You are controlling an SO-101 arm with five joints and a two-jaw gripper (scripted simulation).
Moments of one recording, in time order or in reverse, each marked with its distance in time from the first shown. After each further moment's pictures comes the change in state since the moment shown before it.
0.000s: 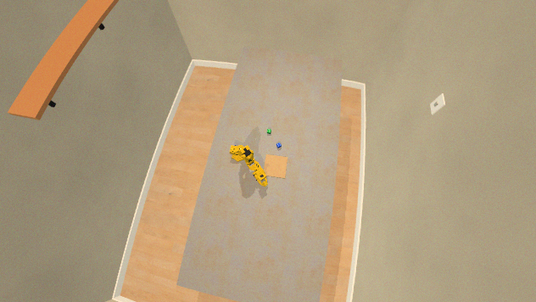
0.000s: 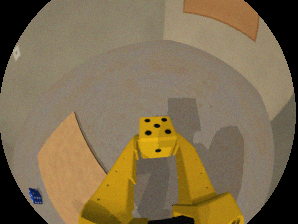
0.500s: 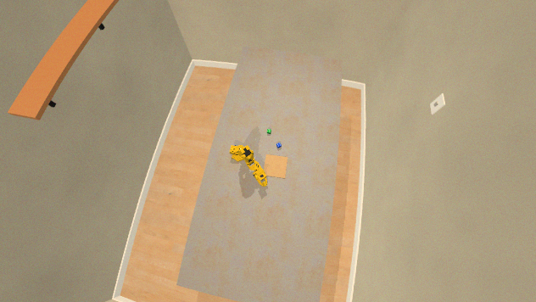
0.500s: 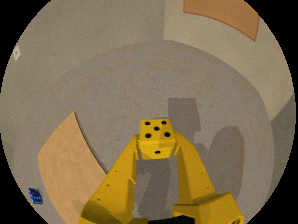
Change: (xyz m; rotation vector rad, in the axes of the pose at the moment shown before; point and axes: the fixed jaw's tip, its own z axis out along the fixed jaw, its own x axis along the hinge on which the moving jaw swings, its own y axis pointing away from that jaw) arm 0.000 0.000 0.000 0.000 -0.001 0.000
